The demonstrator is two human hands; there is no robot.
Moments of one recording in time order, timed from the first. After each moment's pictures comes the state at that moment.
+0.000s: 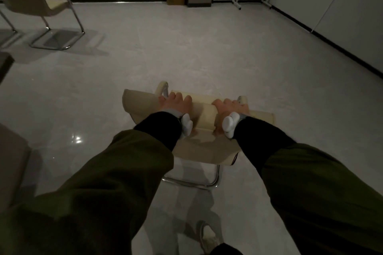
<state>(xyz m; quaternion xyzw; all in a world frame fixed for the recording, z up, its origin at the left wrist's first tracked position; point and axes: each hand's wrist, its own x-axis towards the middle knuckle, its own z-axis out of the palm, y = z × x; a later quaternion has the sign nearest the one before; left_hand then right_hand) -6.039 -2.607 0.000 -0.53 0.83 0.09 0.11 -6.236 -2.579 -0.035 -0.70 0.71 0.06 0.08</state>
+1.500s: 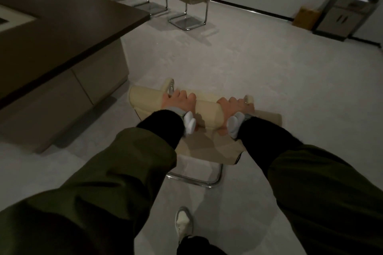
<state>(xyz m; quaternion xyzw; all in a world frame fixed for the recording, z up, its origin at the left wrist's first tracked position) -6.113 -2.422 -0.033 -0.79 0.61 0.05 0.05 -6.295 -2.509 -0.037 -0.90 0.42 0.08 -0.03</state>
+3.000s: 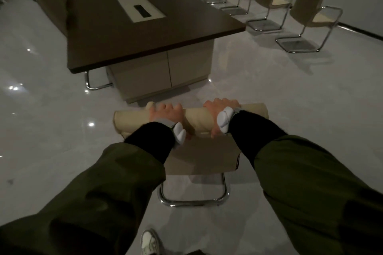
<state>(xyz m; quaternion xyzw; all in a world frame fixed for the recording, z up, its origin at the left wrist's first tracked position) -6.262 -2.366 -0.017 -0.97 0.23 0.08 0.06 -6.299 -2.553 -0.010 -0.99 0.02 0.14 0.01</state>
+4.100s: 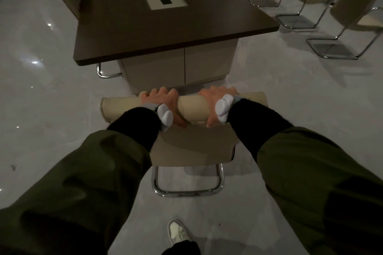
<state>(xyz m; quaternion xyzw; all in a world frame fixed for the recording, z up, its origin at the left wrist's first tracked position) -6.060 -2.358 -0.023 -0.98 0.18 0.11 0.02 -6.082 -2.539 -0.016 -0.97 0.05 0.21 -0.05</state>
